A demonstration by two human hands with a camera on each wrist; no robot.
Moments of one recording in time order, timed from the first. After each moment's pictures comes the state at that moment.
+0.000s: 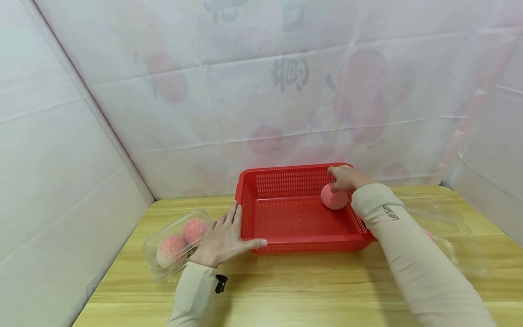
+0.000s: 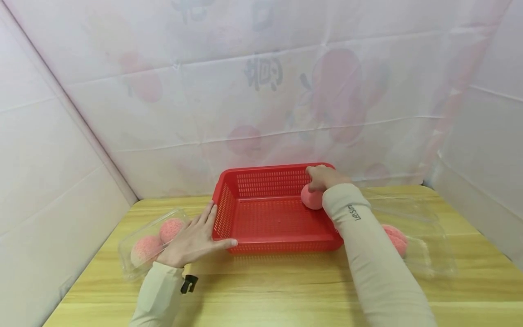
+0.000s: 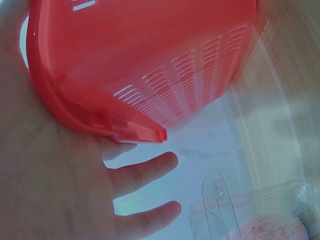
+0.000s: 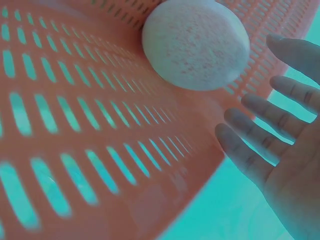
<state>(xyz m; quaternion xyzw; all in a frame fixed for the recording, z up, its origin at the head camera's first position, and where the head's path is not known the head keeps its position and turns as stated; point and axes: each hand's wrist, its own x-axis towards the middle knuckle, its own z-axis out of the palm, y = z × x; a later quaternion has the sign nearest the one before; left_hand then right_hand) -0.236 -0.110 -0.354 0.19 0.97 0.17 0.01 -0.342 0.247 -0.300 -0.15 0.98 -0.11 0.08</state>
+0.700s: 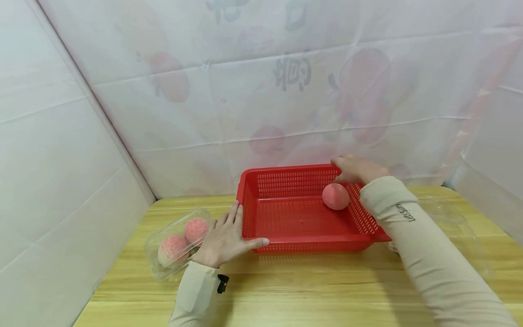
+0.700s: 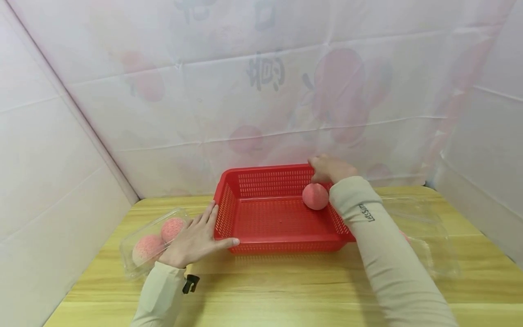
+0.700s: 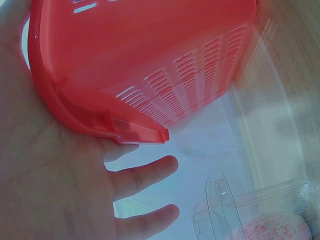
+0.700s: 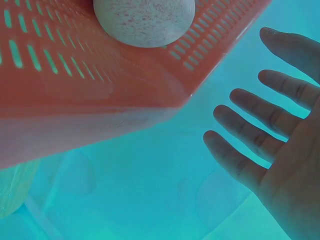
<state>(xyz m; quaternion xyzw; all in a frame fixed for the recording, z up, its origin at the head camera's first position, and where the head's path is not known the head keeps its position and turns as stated) -0.236 -0.107 -0.354 0.18 0.97 0.16 0.00 -0.330 0.248 -0.265 -0.16 0.98 -0.07 0.06</state>
